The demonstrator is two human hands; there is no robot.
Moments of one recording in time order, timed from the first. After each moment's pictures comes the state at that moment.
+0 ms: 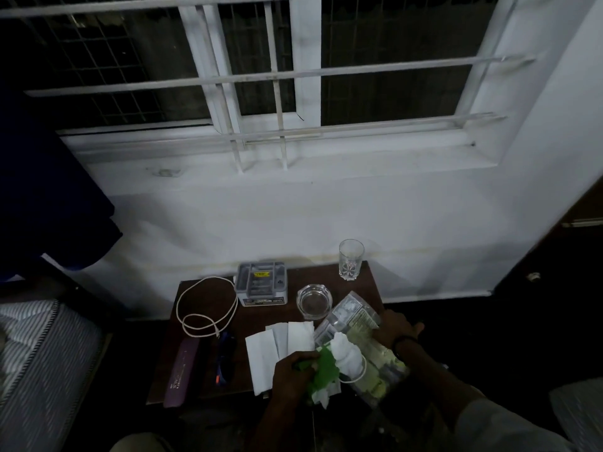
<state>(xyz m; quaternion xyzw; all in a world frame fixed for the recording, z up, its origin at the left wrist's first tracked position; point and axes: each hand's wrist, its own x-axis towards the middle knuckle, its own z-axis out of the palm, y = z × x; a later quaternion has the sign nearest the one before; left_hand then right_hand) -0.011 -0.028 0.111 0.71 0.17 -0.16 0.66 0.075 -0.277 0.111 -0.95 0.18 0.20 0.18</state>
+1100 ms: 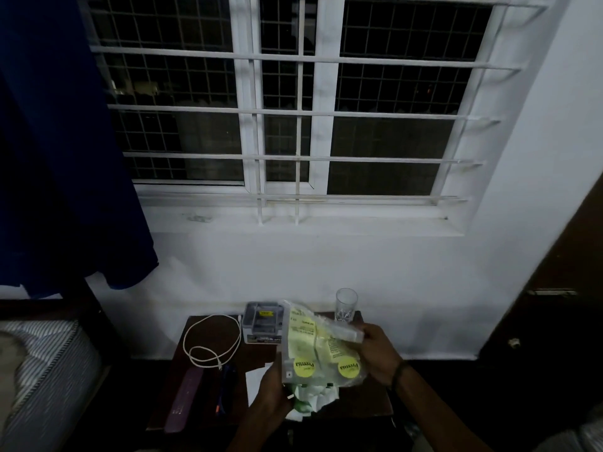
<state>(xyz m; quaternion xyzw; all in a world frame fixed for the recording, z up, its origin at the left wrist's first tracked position) -0.019 -0.001 0.205 0.50 0.22 -0.22 0.81 0.007 -0.212 0.270 -0.69 0.05 0.08 0.72</state>
